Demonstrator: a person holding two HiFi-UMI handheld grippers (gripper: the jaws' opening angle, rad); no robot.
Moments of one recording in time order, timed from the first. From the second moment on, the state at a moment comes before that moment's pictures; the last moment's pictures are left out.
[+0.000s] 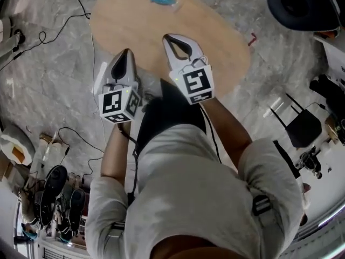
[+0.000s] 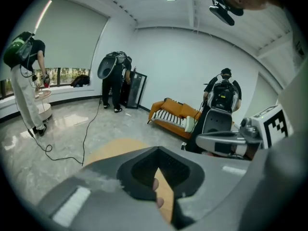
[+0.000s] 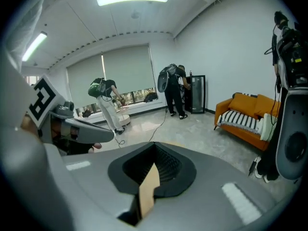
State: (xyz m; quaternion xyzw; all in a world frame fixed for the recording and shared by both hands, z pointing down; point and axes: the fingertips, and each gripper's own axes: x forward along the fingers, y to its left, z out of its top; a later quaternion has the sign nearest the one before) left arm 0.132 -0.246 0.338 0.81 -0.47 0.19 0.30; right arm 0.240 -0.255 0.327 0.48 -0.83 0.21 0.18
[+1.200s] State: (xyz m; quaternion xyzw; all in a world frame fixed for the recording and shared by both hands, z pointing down) left arm 0.182 -0.271 0.546 0.79 -0.42 0.25 0.38; right arm 0.307 -0.324 0.607 0.46 -0.77 0.20 0.40
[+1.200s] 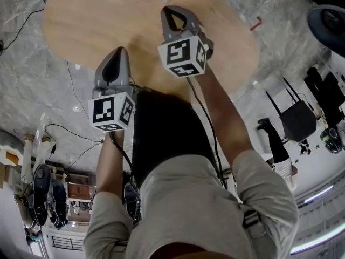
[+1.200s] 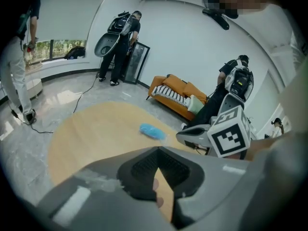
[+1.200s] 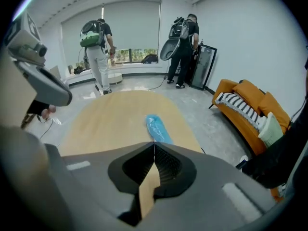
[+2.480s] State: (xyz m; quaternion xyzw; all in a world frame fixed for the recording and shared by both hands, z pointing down) left arm 0.164 -0.257 0.561 0.76 -0.45 0.23 0.41; right arm 0.275 -0.388 0.675 0.36 -0.77 0.13 0.51
